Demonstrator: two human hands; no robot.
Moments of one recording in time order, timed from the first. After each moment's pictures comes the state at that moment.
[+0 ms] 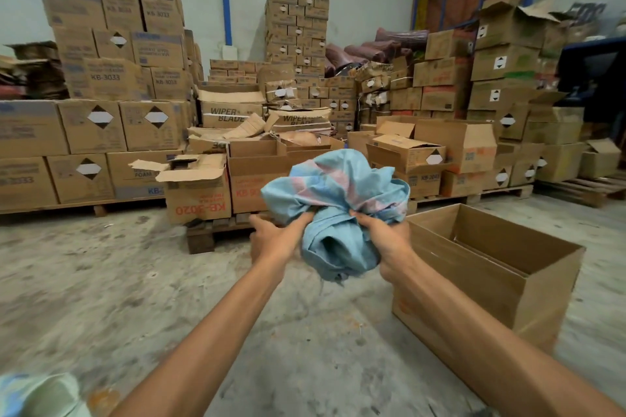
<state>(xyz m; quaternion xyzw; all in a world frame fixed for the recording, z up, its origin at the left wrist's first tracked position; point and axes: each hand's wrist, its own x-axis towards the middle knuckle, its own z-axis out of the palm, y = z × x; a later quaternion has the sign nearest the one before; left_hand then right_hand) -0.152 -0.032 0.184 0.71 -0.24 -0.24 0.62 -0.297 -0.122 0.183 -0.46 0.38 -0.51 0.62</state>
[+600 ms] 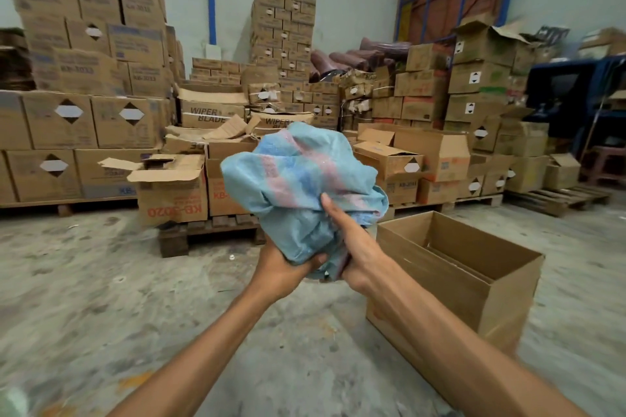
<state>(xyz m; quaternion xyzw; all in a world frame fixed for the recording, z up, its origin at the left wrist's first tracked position) -0.182 -0.050 0.138 0.55 -0.54 -0.14 0.62 -0.311 -0.098 0.202 -0.48 0.32 -0.36 0.73</state>
